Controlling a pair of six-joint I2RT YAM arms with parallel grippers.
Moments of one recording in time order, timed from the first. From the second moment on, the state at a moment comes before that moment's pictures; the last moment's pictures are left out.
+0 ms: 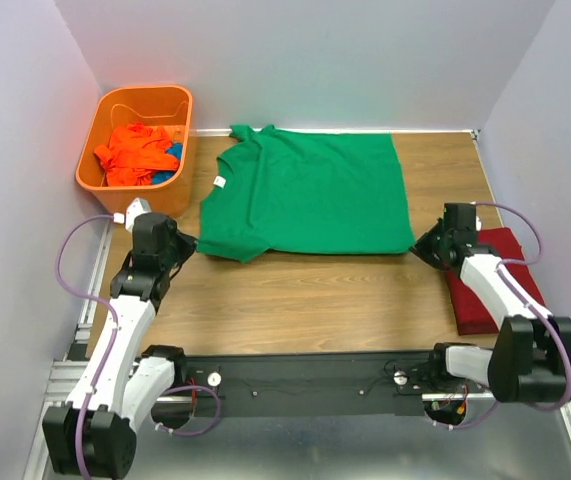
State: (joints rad) left arm -0.09 0.88 0.66 -0.36 -0.08 -0.85; right arm -0.02 1.26 0.67 -0.27 -0.03 0.78
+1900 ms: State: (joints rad) left arm -0.18 1.63 1.25 -0.20 0.01 -0.70; right arm -0.02 1.67 1.04 -0.31 0.06 0.70
